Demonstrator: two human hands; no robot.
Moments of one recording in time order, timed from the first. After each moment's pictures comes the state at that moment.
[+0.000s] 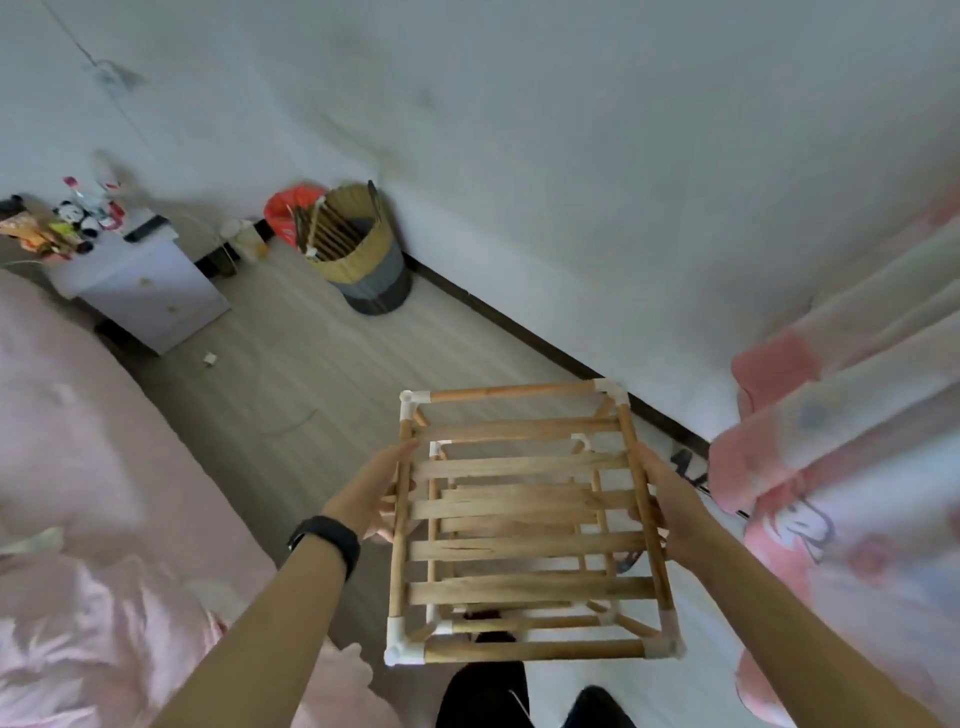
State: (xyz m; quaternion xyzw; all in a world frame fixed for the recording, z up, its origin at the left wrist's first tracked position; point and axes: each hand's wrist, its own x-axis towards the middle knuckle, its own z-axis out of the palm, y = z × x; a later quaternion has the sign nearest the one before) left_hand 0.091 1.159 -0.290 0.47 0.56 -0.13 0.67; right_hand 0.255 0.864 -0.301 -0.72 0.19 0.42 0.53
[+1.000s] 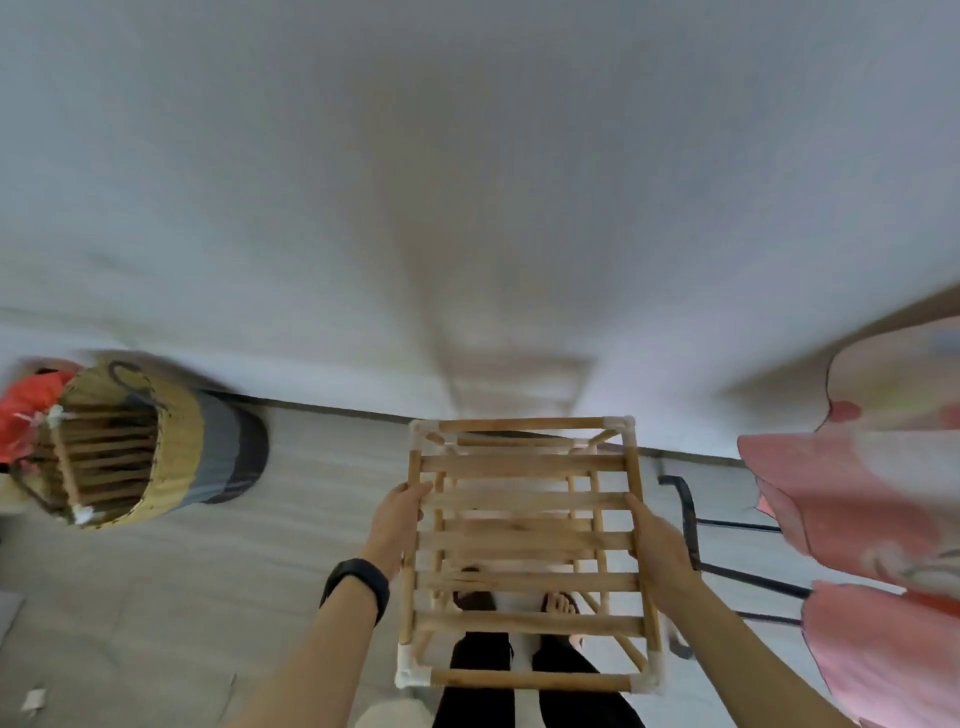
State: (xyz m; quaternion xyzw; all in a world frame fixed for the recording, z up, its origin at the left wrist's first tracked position) left_hand 0.611 1.318 -0.434 0.67 0.44 -0.28 0.53; right_hand 0.590 1.004 -0.483 -0.62 0.47 0.30 0.55
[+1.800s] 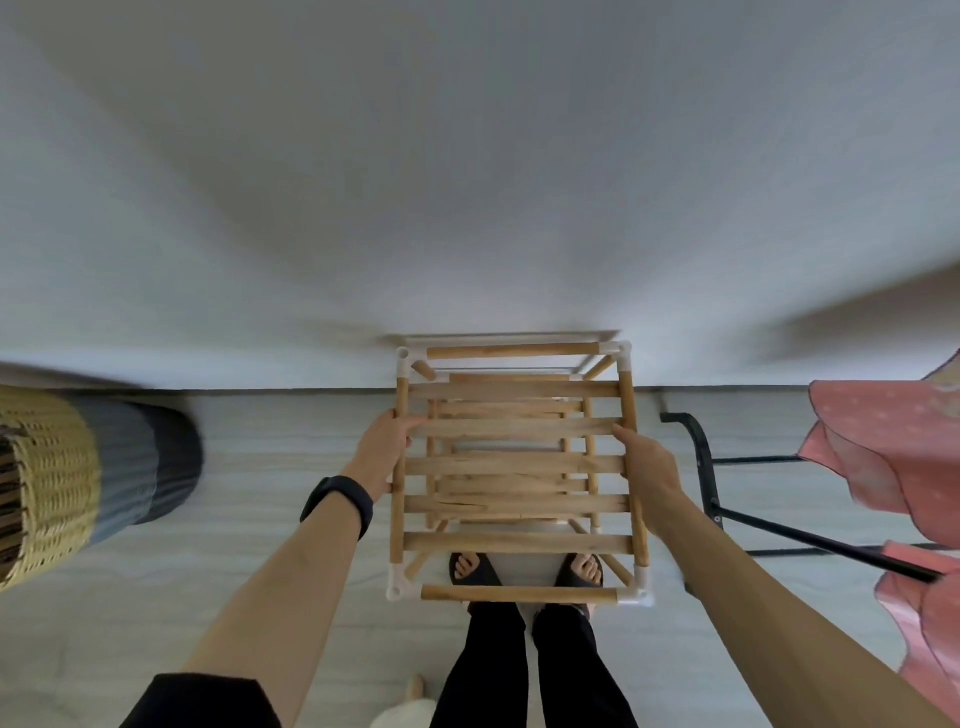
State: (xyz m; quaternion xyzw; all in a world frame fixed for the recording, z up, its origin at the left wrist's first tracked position) left_hand 0.750 1.348 -0.589 0.69 0.37 -0.38 0.50; right_hand 0.683 1.038 -0.613 -0.66 0.49 0.22 0.53
